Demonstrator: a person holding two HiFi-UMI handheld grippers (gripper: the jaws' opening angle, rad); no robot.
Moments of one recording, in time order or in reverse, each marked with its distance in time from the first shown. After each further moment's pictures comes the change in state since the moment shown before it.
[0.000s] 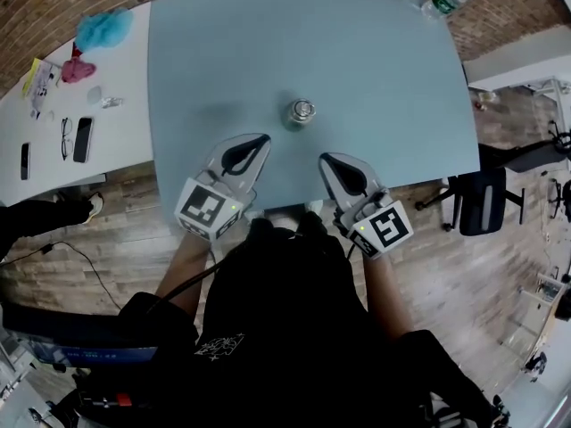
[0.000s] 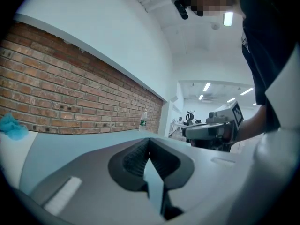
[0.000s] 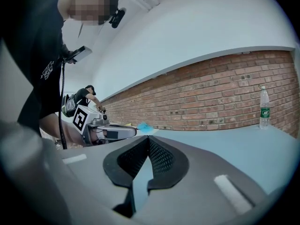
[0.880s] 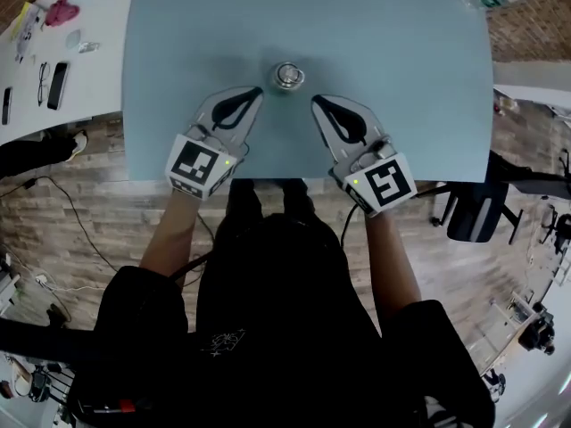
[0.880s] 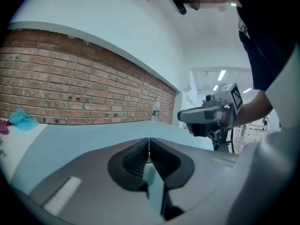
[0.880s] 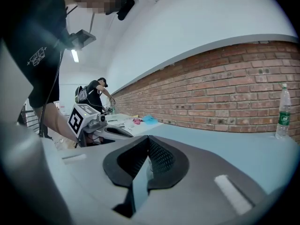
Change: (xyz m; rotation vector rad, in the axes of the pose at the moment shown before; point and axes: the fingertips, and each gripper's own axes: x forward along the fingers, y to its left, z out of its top) left arm 0.050 0.013 -0.048 0.006 0.081 0.176; right arm 0.035 -0.056 -0.005 -0.100 0.045 0.175
